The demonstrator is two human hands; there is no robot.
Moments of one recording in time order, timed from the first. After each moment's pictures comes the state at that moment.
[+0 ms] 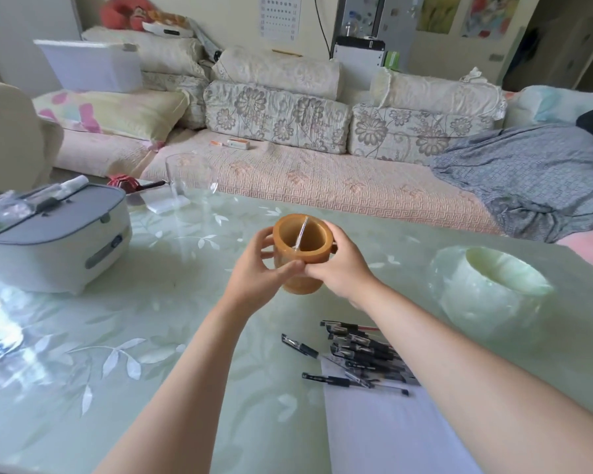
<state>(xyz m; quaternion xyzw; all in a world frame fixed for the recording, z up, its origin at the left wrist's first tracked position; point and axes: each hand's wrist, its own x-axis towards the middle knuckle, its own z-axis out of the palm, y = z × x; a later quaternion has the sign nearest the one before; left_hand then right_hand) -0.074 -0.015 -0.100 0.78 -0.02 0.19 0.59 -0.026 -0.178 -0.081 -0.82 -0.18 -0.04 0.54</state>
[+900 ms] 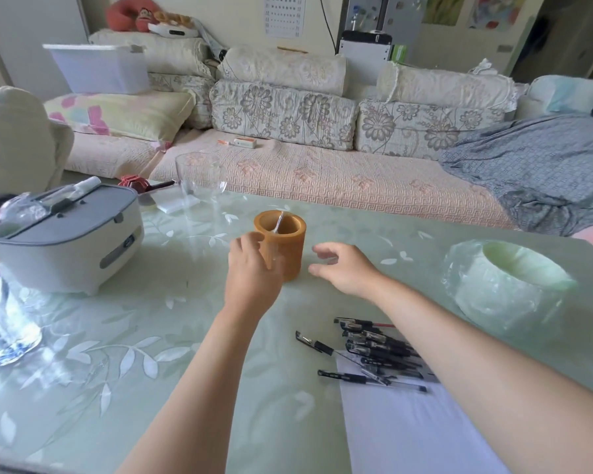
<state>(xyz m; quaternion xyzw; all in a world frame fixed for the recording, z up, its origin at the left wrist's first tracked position) -0.076 -0.004 -0.114 0.85 0.09 0.30 0.42 -0.018 -0.173 -0.088 -0.91 -0.15 0.05 0.39</state>
